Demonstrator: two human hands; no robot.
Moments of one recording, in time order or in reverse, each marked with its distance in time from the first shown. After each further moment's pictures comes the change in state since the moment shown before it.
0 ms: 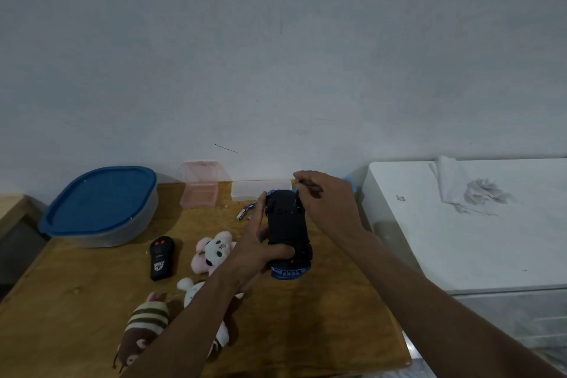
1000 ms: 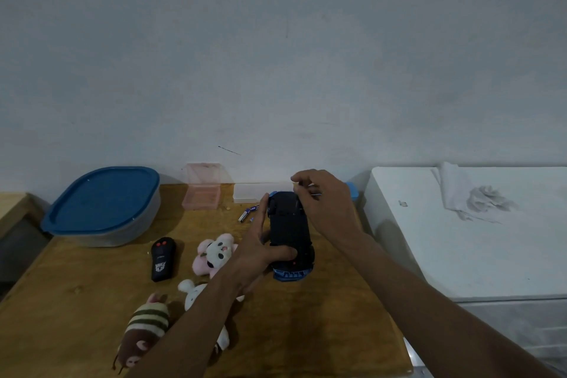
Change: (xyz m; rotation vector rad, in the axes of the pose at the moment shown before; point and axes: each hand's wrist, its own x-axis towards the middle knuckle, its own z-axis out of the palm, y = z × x) left_hand 0.000 0.002 0.001 -0.012 0.018 0.006; right_hand 0.007 -0.001 0.008 0.016 -0.053 -0.012
